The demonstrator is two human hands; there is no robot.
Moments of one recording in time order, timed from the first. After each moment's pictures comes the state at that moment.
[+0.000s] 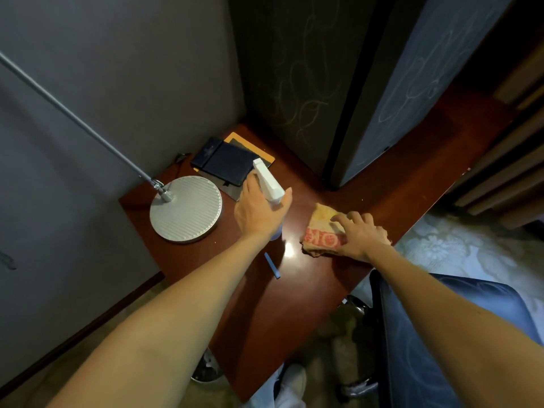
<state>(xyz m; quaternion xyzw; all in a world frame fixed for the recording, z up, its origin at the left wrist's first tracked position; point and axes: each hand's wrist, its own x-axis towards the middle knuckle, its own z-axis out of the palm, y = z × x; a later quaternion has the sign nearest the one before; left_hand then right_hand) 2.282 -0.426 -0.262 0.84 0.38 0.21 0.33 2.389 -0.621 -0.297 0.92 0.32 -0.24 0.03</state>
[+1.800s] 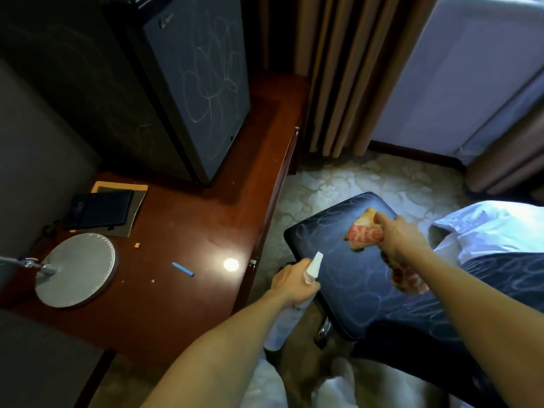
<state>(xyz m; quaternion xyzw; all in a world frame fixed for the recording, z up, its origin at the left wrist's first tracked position) 2.196 -0.710 -0.280 0.90 -0.06 -0.30 0.31 2.263 -0.952 -0.223 0.98 -0.08 -0.19 0.00</state>
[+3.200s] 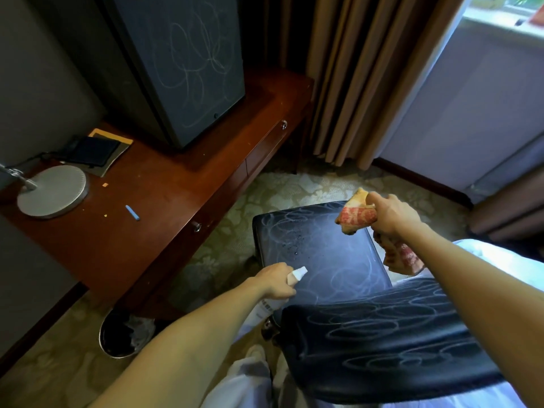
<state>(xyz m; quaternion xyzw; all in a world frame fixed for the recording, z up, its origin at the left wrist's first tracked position) 2.158 -0.908 -0.282 0.91 -0.01 -0.33 0.27 2.301 -1.139 -0.174 0.98 0.07 -0.18 0.03</state>
